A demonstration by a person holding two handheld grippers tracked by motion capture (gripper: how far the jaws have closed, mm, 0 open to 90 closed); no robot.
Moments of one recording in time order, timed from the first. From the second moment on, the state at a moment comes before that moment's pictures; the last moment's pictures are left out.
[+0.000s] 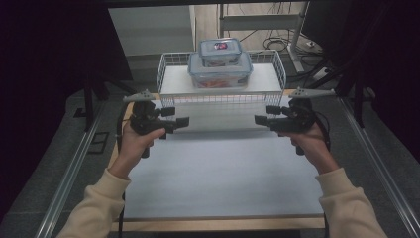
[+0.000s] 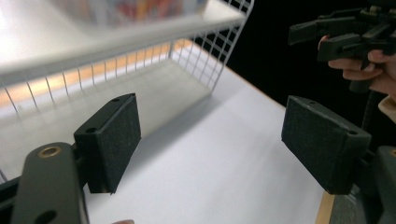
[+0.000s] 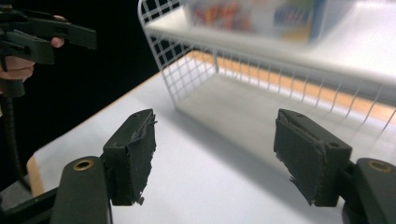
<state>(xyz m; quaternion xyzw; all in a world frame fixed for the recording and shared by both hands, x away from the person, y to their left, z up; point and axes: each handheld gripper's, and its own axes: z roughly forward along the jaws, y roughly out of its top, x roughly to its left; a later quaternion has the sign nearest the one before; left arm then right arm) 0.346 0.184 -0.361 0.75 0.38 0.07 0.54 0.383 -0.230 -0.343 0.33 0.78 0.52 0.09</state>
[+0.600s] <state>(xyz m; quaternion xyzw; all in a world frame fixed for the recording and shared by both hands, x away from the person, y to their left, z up) 0.313 0.174 -0.447 0.77 0.39 0.06 0.51 0.345 -0.243 -0.441 0.36 0.79 0.50 0.05</state>
